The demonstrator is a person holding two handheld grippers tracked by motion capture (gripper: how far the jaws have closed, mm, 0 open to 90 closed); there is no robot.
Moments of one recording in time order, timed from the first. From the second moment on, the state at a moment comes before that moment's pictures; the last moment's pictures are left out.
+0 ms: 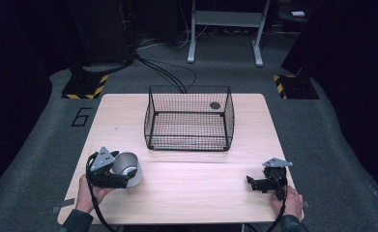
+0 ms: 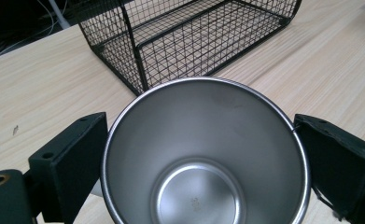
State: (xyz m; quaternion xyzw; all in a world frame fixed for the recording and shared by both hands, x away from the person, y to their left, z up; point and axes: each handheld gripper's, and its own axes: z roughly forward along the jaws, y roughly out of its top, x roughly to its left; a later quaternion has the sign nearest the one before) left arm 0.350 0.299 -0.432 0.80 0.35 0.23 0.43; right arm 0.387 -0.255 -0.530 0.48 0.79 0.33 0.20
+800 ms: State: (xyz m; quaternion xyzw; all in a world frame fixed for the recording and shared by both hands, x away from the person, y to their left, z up) left arm 0.357 0.269 -0.409 0.82 0.31 0.21 0.43; right arm 0.387 -0.255 -0.530 0.48 0.79 0.33 0.20
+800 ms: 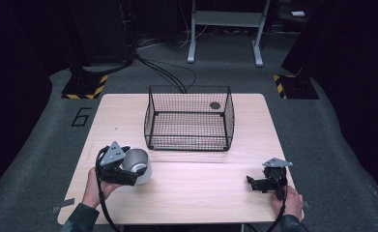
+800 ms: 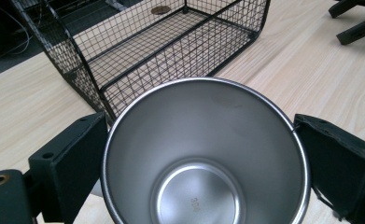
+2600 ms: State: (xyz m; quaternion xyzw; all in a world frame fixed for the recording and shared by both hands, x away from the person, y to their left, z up) left arm 0.396 0.201 -0.352 0.85 0.22 0.18 0.45; right arm 0.387 -0.255 -0.530 0.48 0.79 0.33 0.20
